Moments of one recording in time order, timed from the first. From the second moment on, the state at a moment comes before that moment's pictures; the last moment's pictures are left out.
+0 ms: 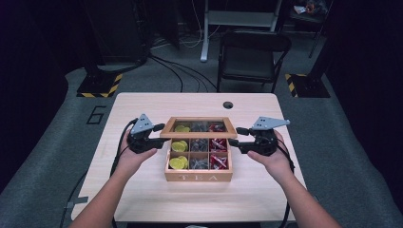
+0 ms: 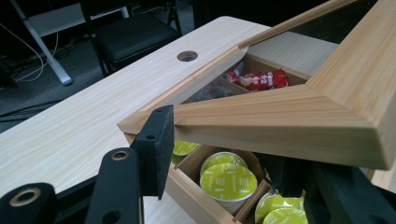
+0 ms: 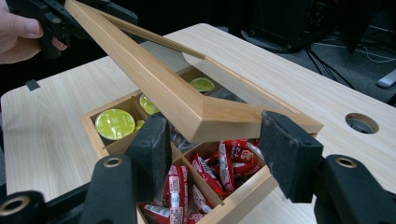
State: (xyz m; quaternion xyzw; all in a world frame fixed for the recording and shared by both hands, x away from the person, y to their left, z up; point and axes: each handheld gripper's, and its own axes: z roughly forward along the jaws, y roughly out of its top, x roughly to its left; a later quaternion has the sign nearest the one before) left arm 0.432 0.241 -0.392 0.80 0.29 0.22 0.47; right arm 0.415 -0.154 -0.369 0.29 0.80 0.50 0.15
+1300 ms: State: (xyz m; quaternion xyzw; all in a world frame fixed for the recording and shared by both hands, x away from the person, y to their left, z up) left arm 0.464 0.241 -0.360 0.79 0.33 0.18 0.48; right arm 0.485 -0.141 -0.388 0.32 0.79 0.49 0.19
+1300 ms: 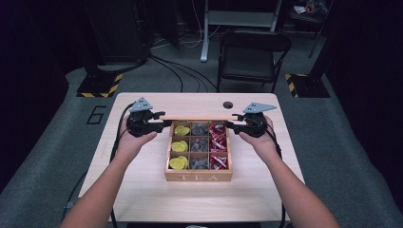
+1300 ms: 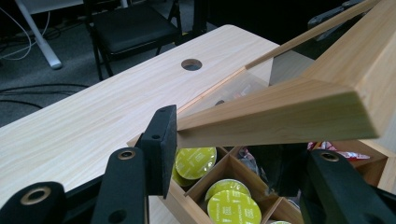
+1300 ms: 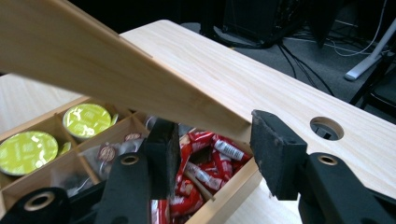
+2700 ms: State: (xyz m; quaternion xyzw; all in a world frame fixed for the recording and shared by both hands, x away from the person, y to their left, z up) left arm 0.506 0.240 -0.359 0.79 0.36 0.18 0.47; right arm 0.520 -0.135 -0.378 0.33 0.78 0.50 0.20
